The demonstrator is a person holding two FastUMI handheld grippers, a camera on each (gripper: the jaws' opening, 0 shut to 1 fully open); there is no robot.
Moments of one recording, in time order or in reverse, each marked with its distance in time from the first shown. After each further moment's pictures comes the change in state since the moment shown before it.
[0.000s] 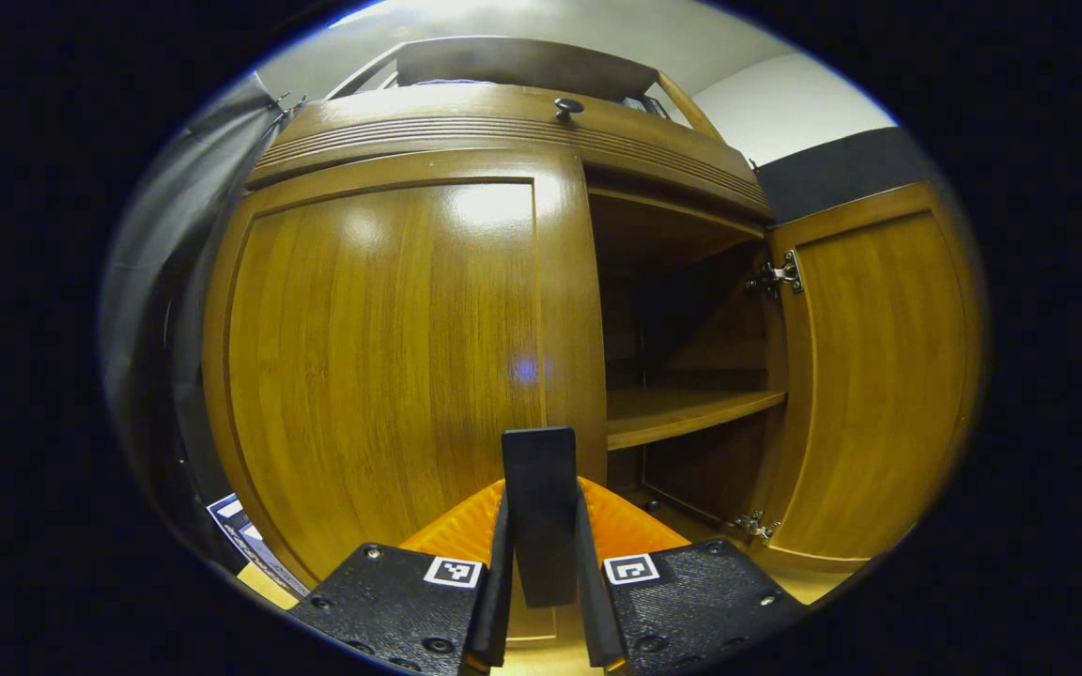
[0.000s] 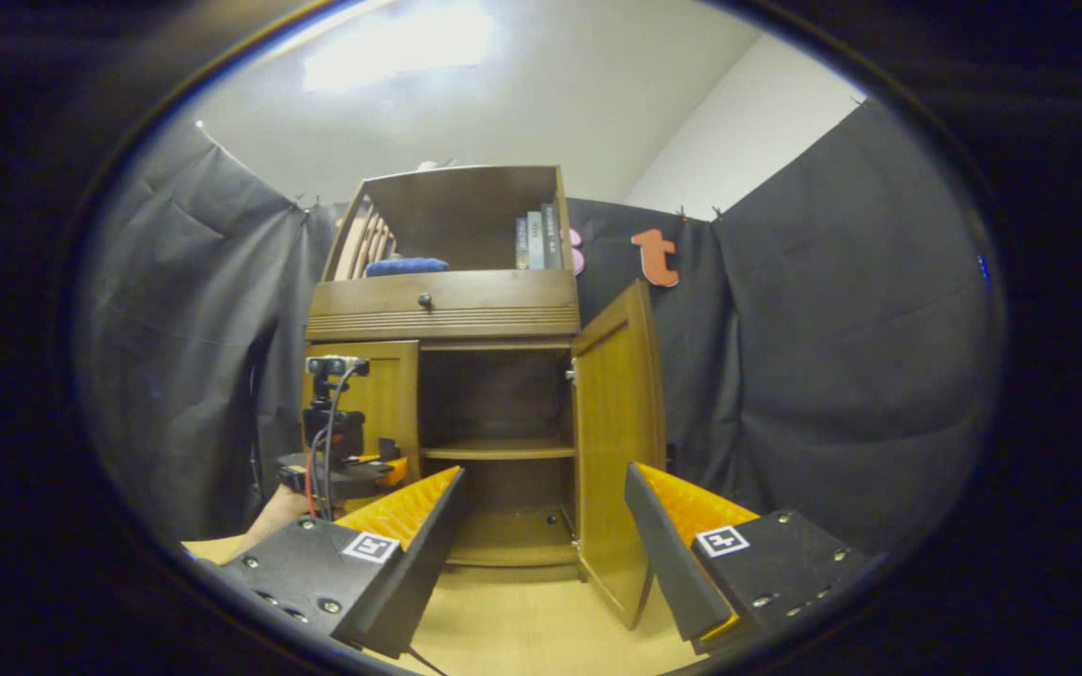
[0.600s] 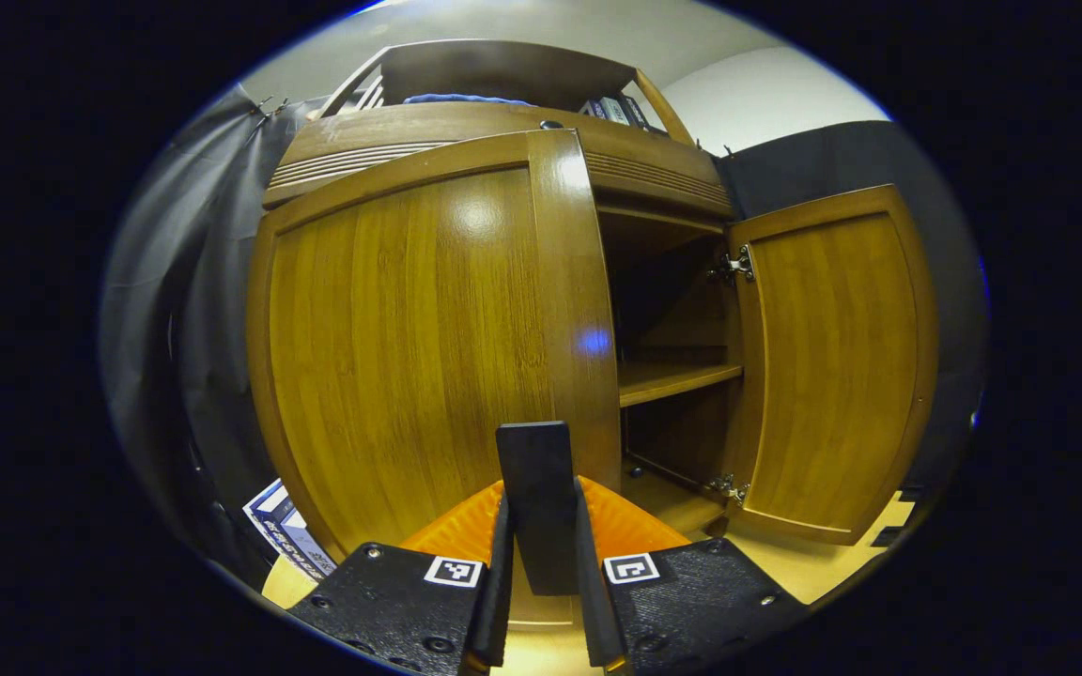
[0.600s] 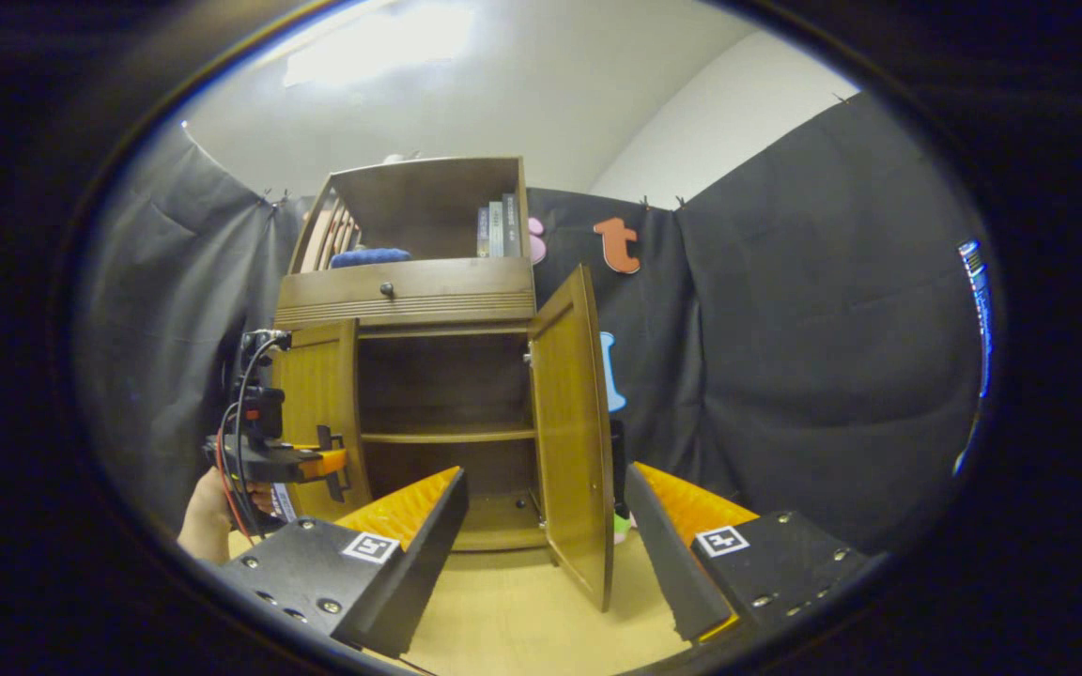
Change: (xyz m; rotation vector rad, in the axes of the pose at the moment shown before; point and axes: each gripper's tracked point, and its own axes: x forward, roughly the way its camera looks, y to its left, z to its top) left arm -0.066 0.006 0.003 0.048 0.049 -0.055; right arm -0.023 -0.024 -0.010 0.000 0.040 -0.086
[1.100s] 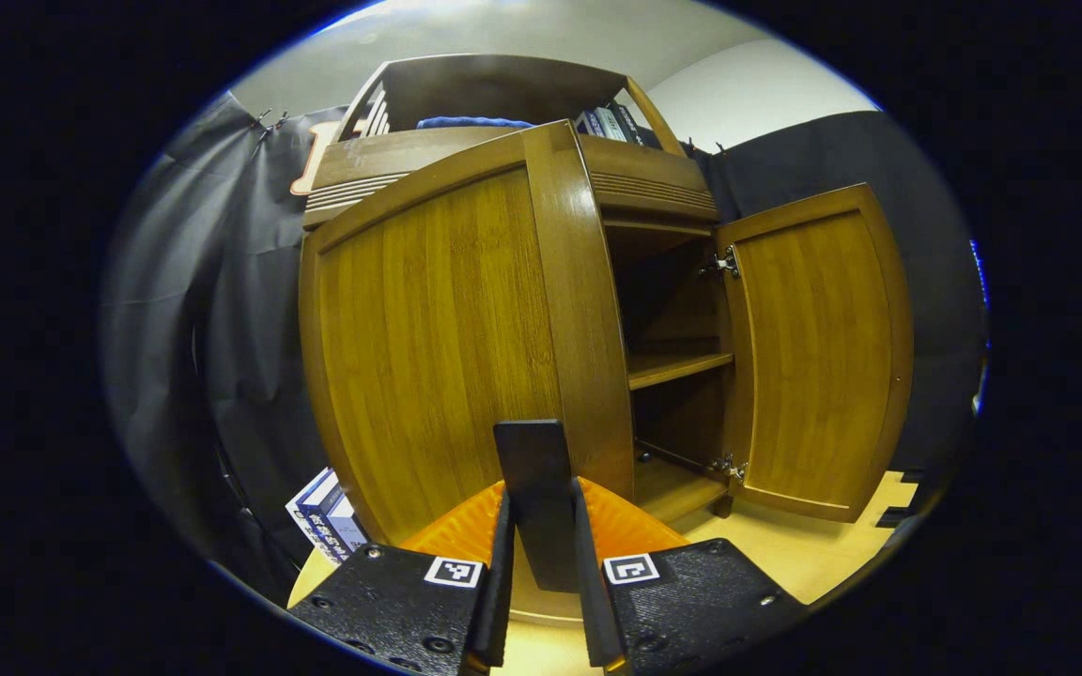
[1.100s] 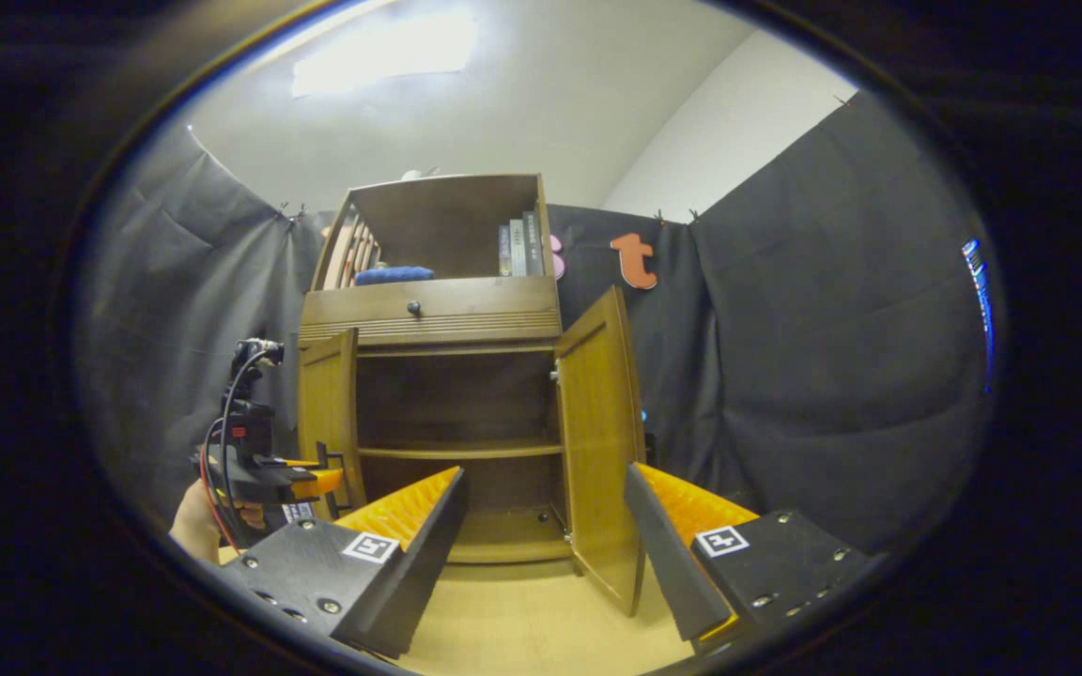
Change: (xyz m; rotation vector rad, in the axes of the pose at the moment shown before) left arm -0.055 0.016 -0.002 0.045 0.018 0.020; right arm -0.005 0.031 0.007 0.014 -0.037 0.049
